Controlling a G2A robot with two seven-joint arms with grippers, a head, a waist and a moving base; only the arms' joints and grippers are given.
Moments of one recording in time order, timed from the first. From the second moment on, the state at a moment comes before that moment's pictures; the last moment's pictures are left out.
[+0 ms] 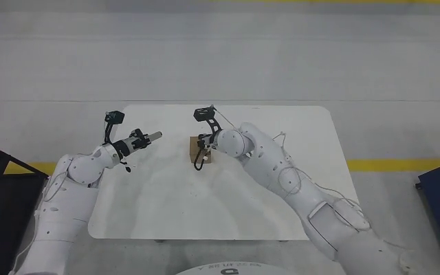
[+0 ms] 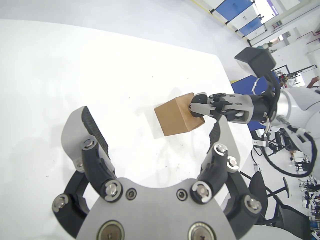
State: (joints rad) left arm 1.27 -1.08 -1.39 -1.29 0.39 -0.43 -0.69; right arm -0.87 -1.45 0.74 -1.09 -0.62 0.12 0.75
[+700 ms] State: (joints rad) left arm 1.27 -1.08 -1.39 -1.29 0.39 -0.43 -0.69; right arm -1.02 -1.40 0.89 -1.24 -0.65 0.09 0.67
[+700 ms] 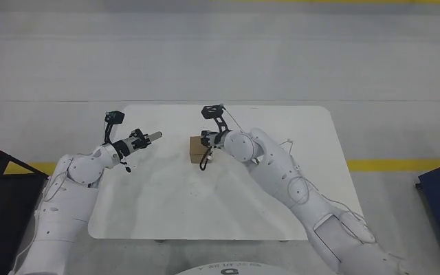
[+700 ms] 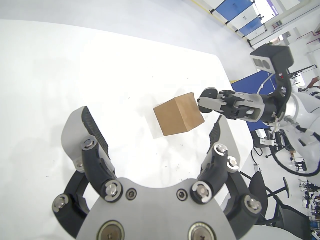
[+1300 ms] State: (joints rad) left arm 1.09 -1.13 -1.09 -1.23 0.86 -0.23 -0.78; right arm -1.05 -1.39 0.92 -1.18 -0.70 0.10 0.77
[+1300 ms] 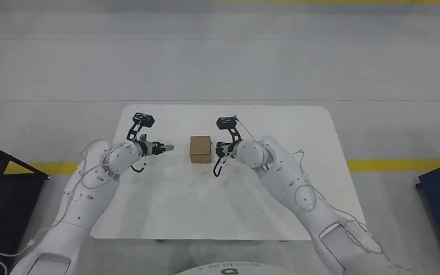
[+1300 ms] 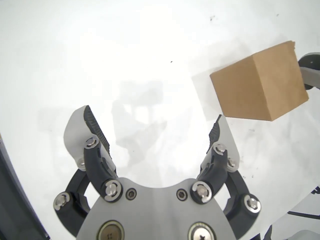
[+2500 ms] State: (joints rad) left arm 1.33 -1.10 -1.42 -1.45 0.51 -0.39 -0.36; right arm -1.64 -1.24 1.51 -1.73 -0.68 -0.39 0.56
